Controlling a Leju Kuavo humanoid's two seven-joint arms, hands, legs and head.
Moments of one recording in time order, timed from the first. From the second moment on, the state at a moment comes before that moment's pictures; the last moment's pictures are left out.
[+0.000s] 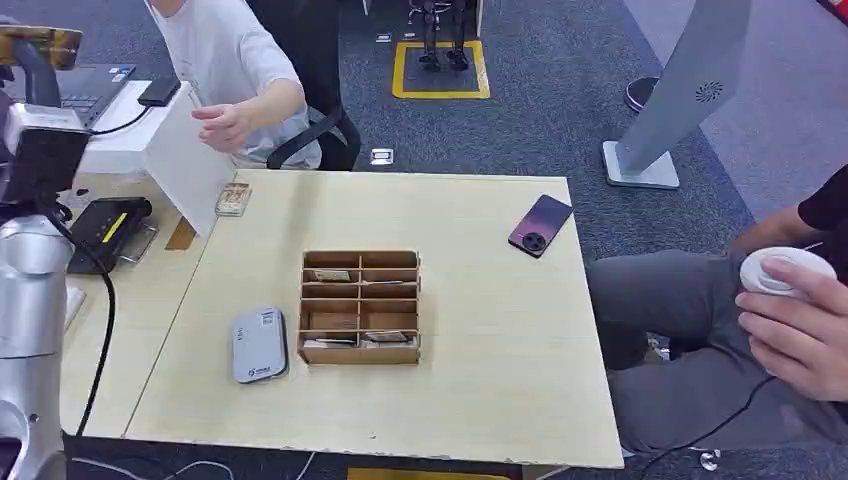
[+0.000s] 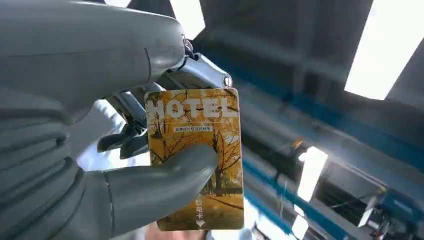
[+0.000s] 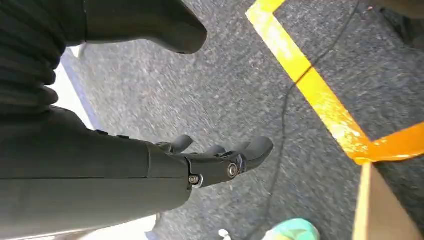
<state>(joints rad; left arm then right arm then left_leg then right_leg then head) -0.76 0.34 -0.11 -1.36 -0.69 0.54 -0.29 -0.03 0.02 -0.49 -0.15 1.57 -0.12 -0.21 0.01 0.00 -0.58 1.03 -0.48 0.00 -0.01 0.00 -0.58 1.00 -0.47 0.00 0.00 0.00</state>
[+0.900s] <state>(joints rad) -0.80 0.41 -0.23 -1.23 -0.75 0.56 -0.30 -0.03 0.00 -0.47 -0.15 1.56 -0.13 -0.22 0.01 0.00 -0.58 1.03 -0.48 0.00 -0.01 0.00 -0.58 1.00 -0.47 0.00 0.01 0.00</state>
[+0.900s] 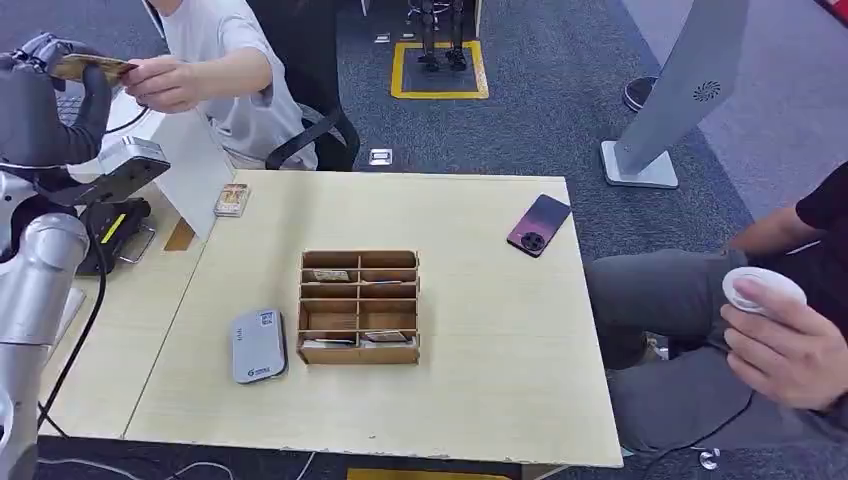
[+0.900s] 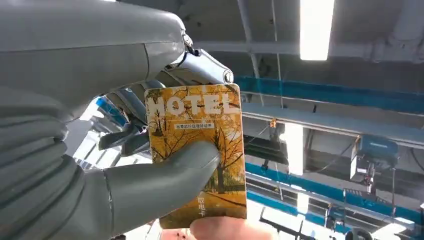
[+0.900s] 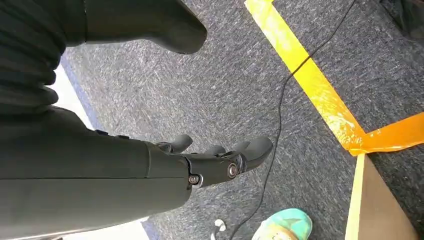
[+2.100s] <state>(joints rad) -0.47 0.43 -0.66 -1.78 -0.63 0.04 -0.42 -0.01 0.01 -0.48 -0.15 1.51 -0.14 -0.18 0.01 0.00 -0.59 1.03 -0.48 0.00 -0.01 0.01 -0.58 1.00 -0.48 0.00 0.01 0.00</state>
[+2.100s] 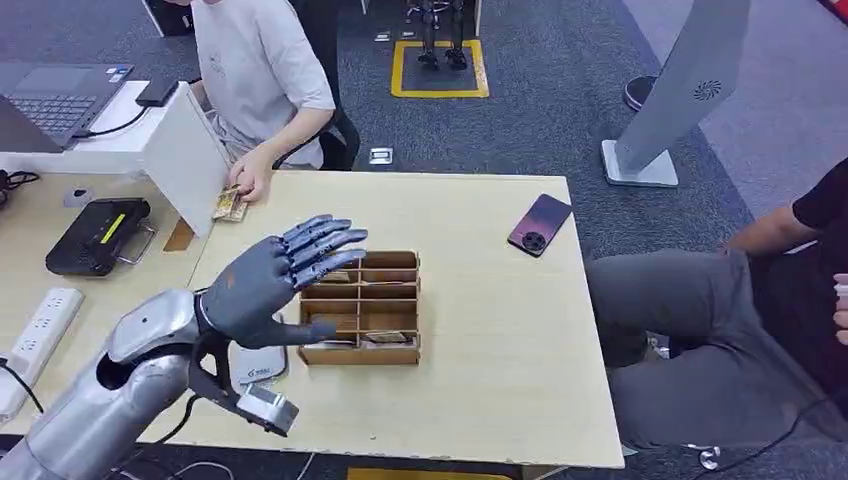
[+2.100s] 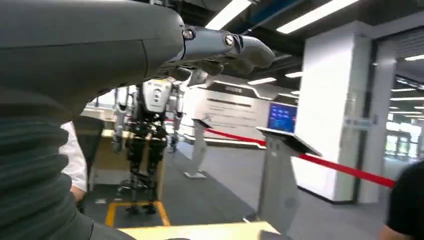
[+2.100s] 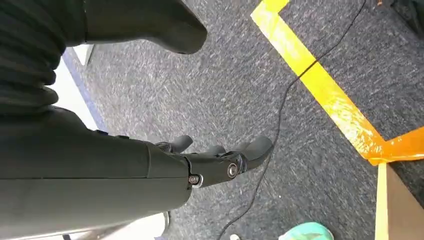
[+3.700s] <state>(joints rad) -0.20 0.29 -0.73 -1.44 -1.08 0.22 -0.03 0.00 0.03 -0.51 -0.16 1.48 -0.14 -0.13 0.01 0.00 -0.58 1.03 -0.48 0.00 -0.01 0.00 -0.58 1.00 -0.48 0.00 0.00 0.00</state>
